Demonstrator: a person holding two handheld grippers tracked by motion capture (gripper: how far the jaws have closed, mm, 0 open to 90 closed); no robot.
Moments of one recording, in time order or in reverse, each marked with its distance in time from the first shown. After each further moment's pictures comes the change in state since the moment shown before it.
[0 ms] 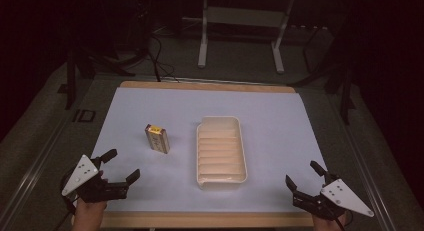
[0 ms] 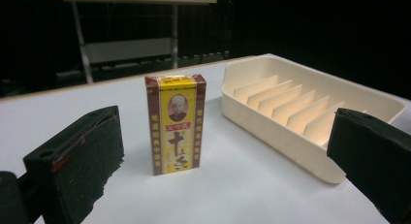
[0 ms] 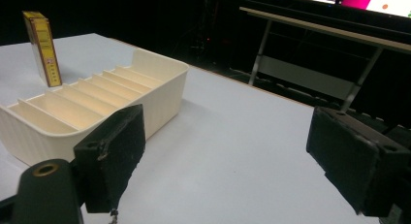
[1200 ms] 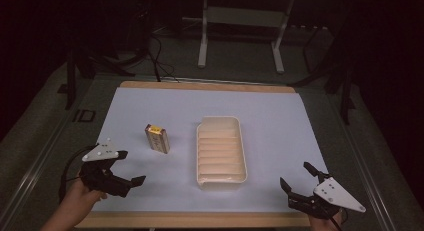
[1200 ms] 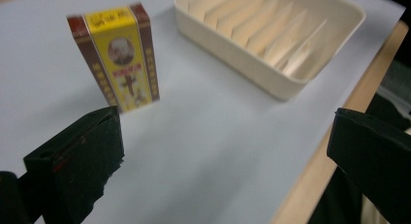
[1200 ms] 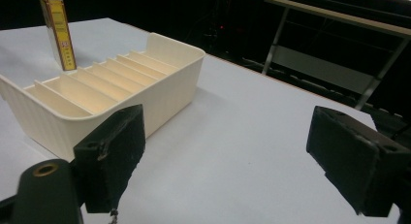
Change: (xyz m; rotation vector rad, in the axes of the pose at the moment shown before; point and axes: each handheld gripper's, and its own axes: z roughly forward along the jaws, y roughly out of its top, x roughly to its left) left arm -0.007 0.061 0.021 0.546 -0.183 0.072; right arm 0.006 -0.003 0.008 0.052 0.054 -0.017
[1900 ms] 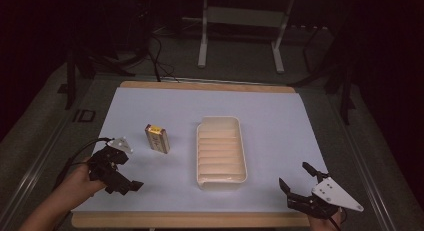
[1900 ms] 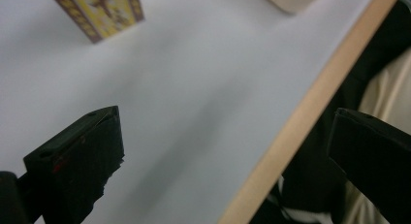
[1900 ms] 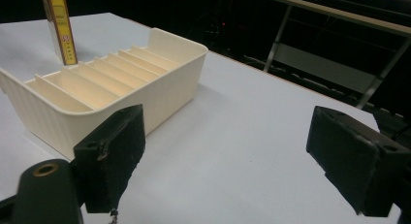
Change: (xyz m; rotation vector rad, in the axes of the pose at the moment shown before) left arm 0.013 0.020 0.018 0.397 -0.069 0.054; right arm 0.001 -0.001 0.002 0.014 0.005 -0.015
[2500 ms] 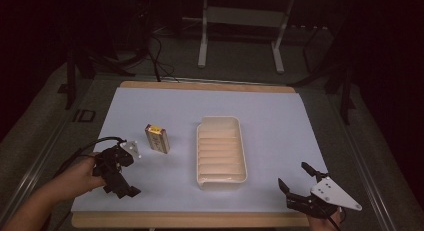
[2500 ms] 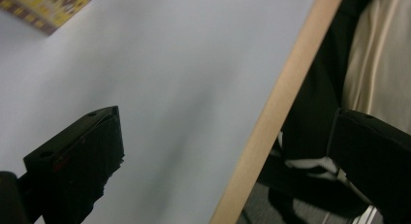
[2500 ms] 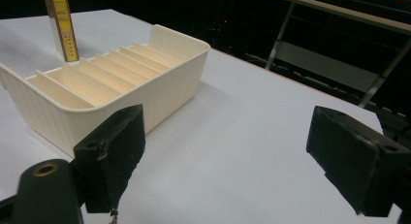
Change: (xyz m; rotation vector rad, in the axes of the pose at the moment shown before) left arm 0.000 0.016 0.008 0.169 -0.077 0.226; right arm 0.001 0.000 0.002 0.010 0.009 -0.005
